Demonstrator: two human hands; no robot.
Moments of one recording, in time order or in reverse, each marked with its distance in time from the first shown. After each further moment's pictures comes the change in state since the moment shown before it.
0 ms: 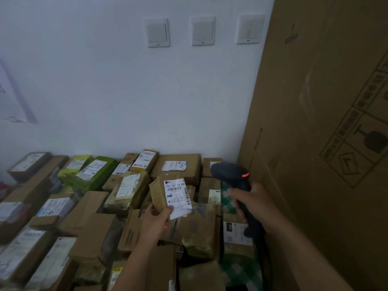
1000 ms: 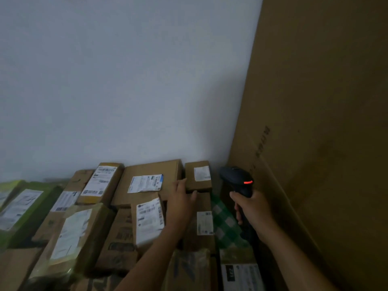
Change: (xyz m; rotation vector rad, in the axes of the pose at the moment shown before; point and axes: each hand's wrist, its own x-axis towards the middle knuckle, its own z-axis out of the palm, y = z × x) left_hand 0.171 0.047 0.180 0.672 -0.136 0.467; right_hand 0.204 0.089 -0.034 0.121 0.351 0.226
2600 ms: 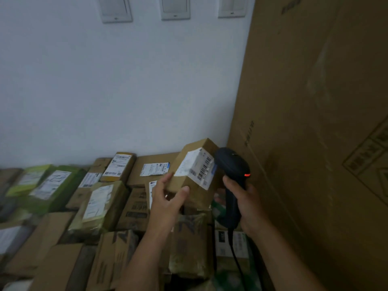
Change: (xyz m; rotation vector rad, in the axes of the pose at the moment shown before) left_hand -0.153 0.034 -0.102 -0.642 0.044 -0.090; right_hand -0.134 -0.020 -0.001 0.490 -0.201 -0.143
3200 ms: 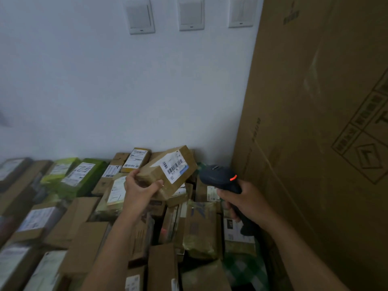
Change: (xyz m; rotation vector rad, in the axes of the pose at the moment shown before) left_hand 0.007 -0.013 -0.099 0.087 0.225 -0.109; right_hand -0.047 -0.001 -0.002 -0.622 -0.267 -0.049
